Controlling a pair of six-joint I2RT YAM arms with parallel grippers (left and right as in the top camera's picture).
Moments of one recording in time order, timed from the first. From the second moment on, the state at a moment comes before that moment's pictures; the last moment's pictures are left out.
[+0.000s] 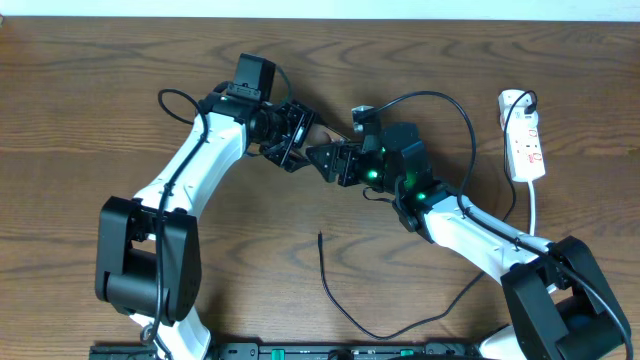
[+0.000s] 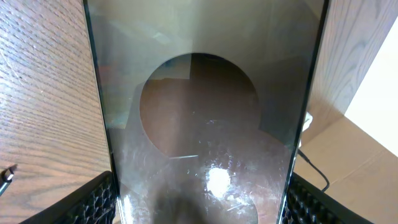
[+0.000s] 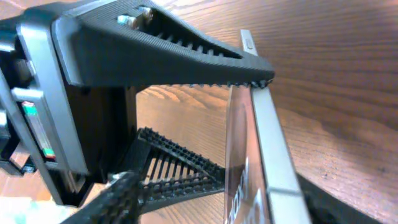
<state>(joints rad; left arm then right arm) -0.27 1.86 1.38 -0.67 0.60 -1.33 0.52 1.65 0.82 0.38 -0.45 0.68</state>
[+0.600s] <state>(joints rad) -0.27 1.85 1.39 -0.66 0.62 -1.33 0.51 1.66 0.82 0.36 -0.40 0.70</state>
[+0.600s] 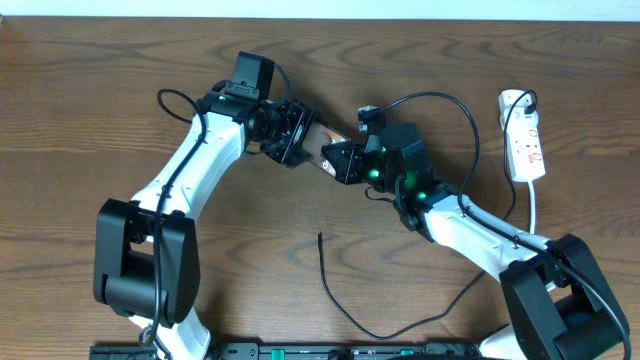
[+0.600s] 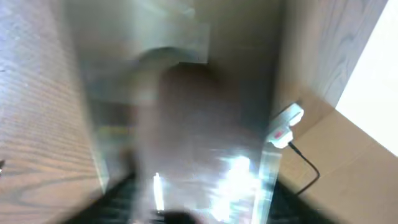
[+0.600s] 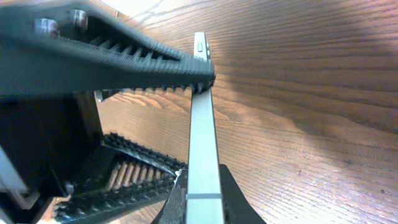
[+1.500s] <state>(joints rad) -0.10 1.77 1.40 -0.52 0.88 -1.16 0.29 1.67 0.81 0.56 -0.45 1.25</state>
